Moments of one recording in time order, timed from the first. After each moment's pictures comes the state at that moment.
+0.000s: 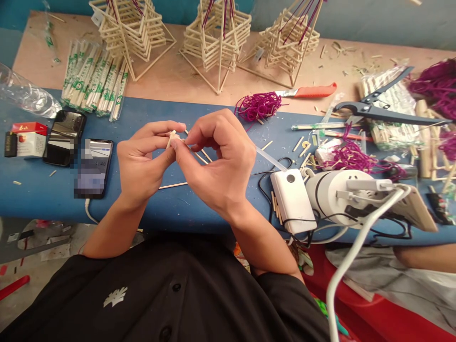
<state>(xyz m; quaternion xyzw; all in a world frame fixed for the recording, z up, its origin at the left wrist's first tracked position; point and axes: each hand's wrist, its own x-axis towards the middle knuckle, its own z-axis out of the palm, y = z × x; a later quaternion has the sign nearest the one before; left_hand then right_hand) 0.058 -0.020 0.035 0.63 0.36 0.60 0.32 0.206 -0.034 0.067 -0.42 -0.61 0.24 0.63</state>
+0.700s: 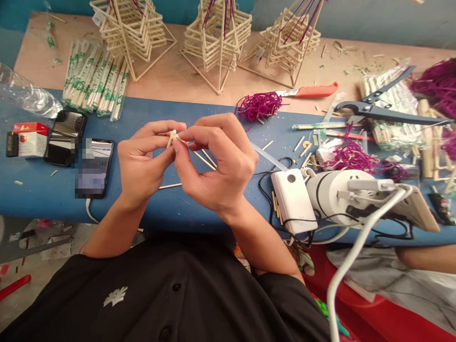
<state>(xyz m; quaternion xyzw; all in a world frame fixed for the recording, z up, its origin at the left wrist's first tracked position) 0.058 -0.020 0.035 0.63 0.37 0.60 0.32 0.206 -0.042 0.066 -0.45 -0.64 0.16 0.60</state>
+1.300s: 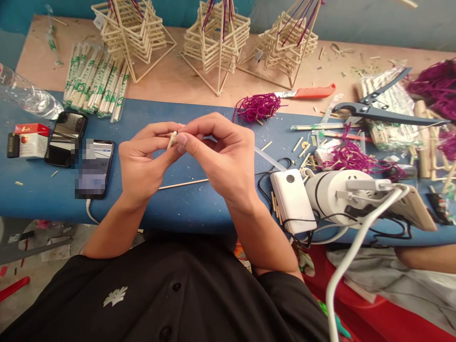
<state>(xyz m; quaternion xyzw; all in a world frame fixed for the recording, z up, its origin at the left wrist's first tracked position) 0.061 -0.022 0.038 0.62 0.38 0.60 0.33 0.216 -0.023 0.063 -0.38 -0.54 0.43 0.61</state>
